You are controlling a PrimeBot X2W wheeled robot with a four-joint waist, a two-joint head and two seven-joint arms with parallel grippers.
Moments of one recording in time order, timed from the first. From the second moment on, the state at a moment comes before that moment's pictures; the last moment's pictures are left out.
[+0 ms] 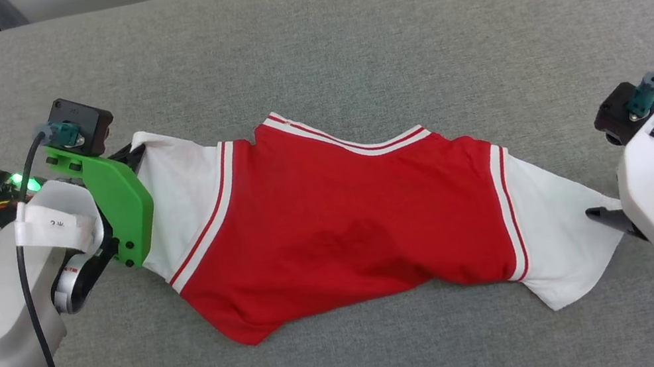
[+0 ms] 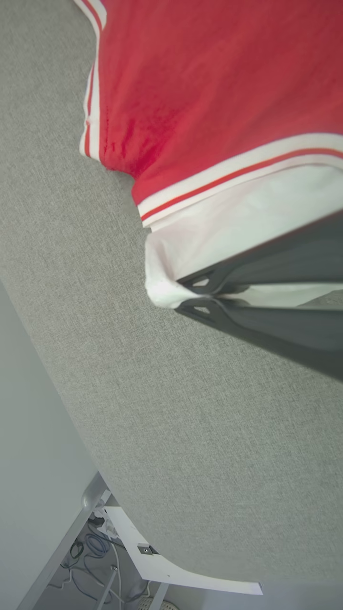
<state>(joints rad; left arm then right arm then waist) -0.89 0.68 -0.99 0.44 -0.85 0.01 0.19 -0.66 -0.82 0.84 0.11 0.84 0.13 0.78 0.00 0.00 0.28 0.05</state>
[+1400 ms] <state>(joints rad) -1.04 0.78 -0.88 0.18 -0.72 0.09 -0.07 -0.87 -0.85 0.74 0.16 0.84 0.13 0.15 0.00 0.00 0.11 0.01</state>
